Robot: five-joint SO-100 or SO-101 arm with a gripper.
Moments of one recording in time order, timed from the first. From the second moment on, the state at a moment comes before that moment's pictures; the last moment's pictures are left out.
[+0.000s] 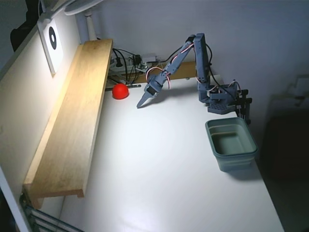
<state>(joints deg) 49.8 82.5 133.0 -9.0 -90.4</state>
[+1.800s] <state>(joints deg) 54.4 64.9 108.4 -2.6 -90.4</state>
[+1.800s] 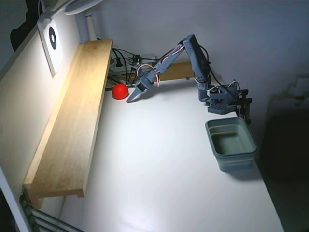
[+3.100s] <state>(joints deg) 54.4 43.2 70.7 12.0 -90.3</state>
